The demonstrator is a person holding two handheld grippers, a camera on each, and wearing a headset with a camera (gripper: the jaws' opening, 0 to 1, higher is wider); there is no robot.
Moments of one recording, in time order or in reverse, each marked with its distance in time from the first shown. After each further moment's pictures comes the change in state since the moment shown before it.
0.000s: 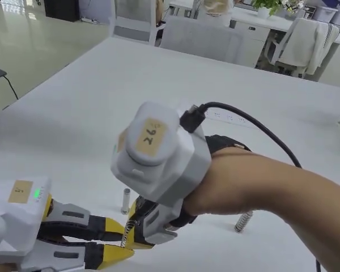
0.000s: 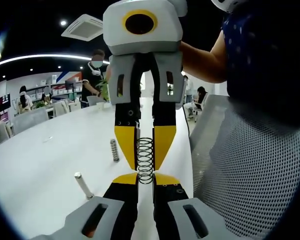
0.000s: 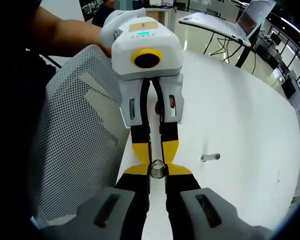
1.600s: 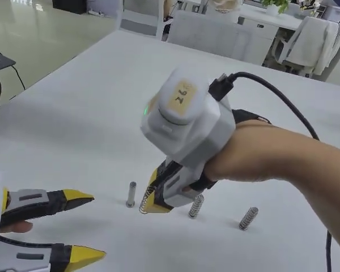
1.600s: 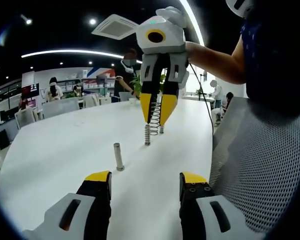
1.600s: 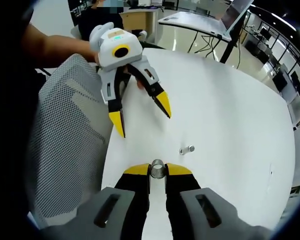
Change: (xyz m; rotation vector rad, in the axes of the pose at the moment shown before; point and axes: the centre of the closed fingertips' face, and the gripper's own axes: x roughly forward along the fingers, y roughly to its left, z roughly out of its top) left arm -0.052 0.033 -0.030 -0.104 -0.004 0.269; right arm -0.021 -0.040 -0.009 0.059 0.000 -0.074
